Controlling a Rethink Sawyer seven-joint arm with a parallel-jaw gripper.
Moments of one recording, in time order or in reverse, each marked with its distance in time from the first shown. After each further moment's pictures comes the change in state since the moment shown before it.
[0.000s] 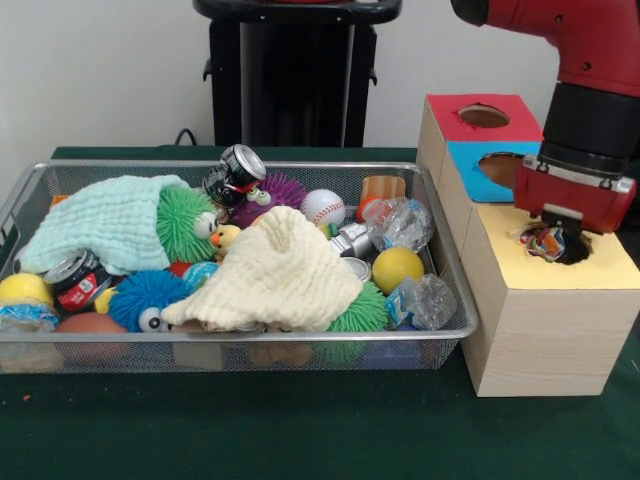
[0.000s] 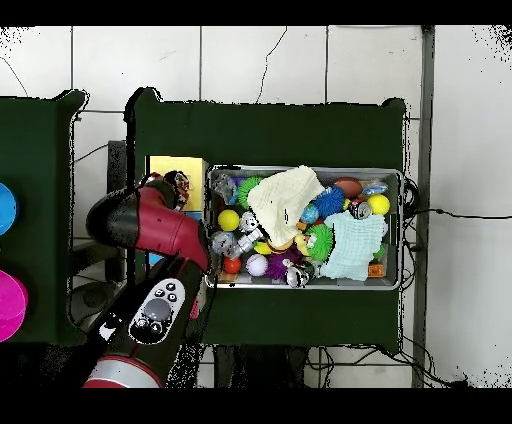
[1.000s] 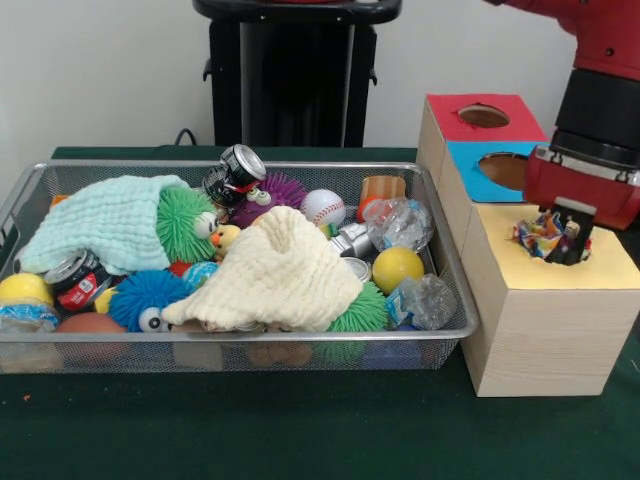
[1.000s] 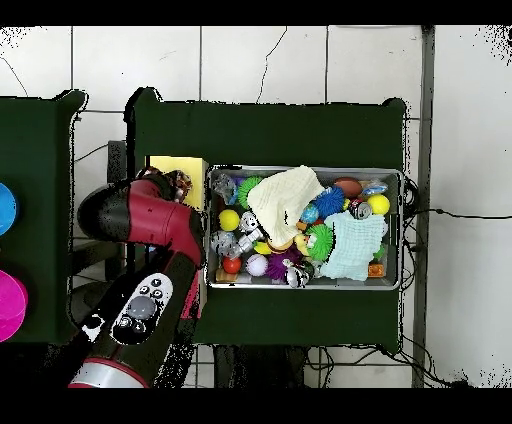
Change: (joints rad) arm 0.030 0.042 -0.083 -0.090 -0.047 0.068 -0.004
